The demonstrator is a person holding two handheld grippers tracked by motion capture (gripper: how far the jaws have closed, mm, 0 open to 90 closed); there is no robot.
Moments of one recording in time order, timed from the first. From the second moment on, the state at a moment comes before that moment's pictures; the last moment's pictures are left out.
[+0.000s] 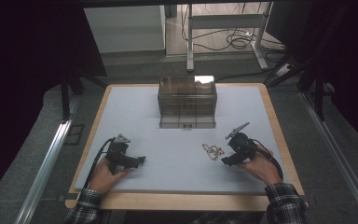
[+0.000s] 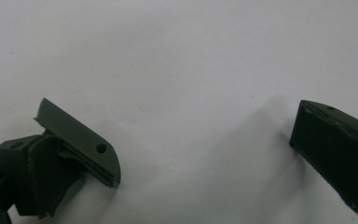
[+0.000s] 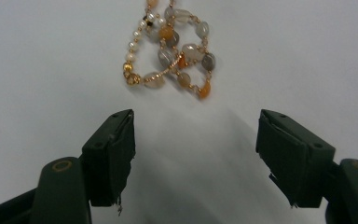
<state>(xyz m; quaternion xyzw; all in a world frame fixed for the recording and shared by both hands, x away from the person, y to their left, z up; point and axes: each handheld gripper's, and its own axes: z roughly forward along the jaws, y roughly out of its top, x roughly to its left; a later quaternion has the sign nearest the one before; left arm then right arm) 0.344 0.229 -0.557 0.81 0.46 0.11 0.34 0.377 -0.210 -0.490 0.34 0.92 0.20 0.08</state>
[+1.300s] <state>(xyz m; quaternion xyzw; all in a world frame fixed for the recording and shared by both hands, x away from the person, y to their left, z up) 0.344 0.229 -0.557 0.81 0.46 0.11 0.34 0.413 -0.145 -0.493 0.30 0.95 0.10 0.05</state>
